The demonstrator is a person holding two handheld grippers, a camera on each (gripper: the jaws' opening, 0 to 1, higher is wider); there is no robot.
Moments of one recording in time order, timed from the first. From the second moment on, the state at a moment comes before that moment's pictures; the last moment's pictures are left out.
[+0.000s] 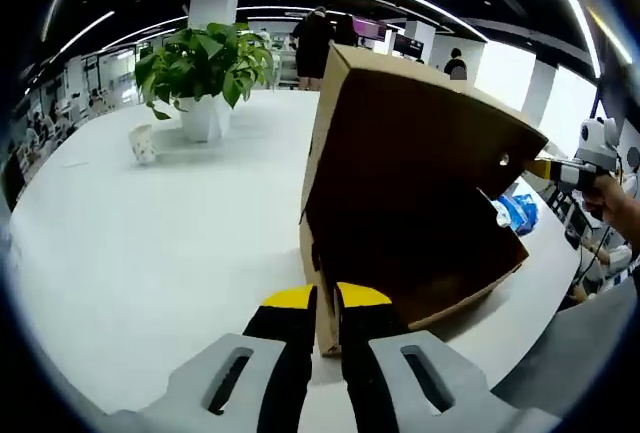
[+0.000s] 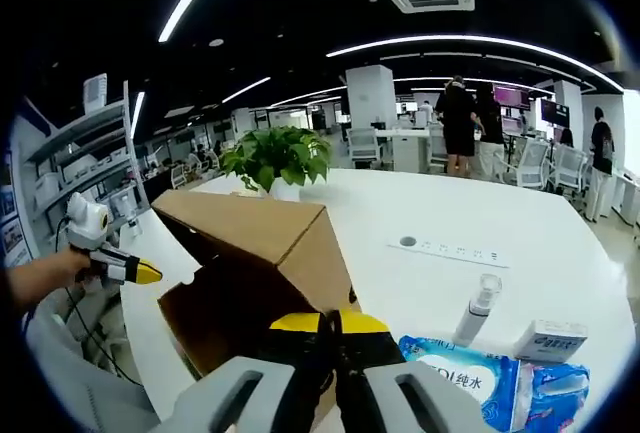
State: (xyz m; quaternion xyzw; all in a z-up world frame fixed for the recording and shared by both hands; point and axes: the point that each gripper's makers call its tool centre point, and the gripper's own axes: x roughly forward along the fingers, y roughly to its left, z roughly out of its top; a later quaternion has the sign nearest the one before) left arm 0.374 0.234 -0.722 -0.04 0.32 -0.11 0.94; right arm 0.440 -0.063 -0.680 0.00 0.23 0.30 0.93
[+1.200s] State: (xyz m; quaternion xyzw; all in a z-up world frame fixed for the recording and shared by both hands) left arm 0.378 0.211 -0.697 -0.02 0.30 -0.13 0.95; right arm 0.401 -0.064 -0.715 0.02 0.27 0.30 0.91
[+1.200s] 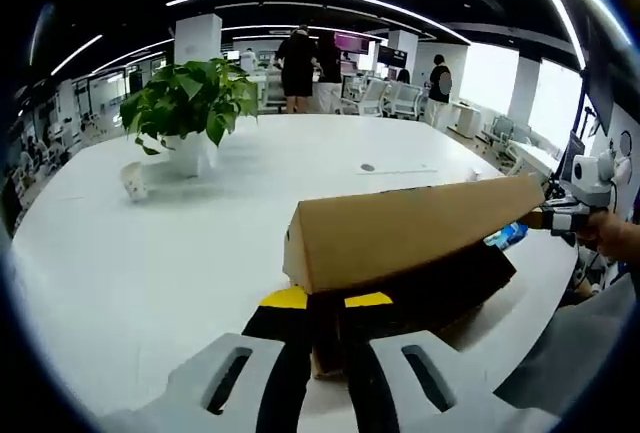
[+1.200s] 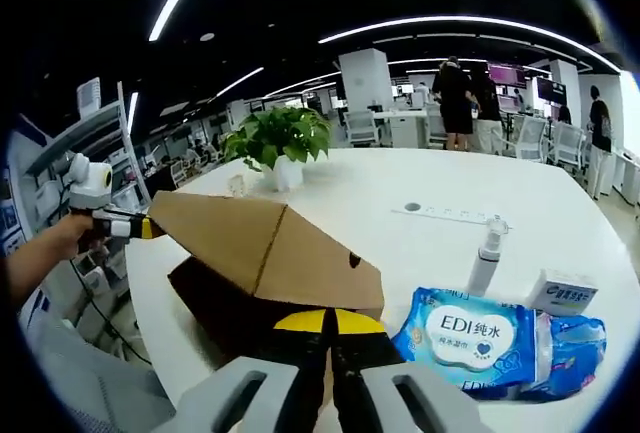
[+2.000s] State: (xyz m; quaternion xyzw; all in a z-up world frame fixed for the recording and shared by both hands) left arm 0.363 0.216 -0.725 0.00 0.33 -0.14 0.93; right arm 0.379 -0.061 -0.728 0.00 0.27 0.38 0.89
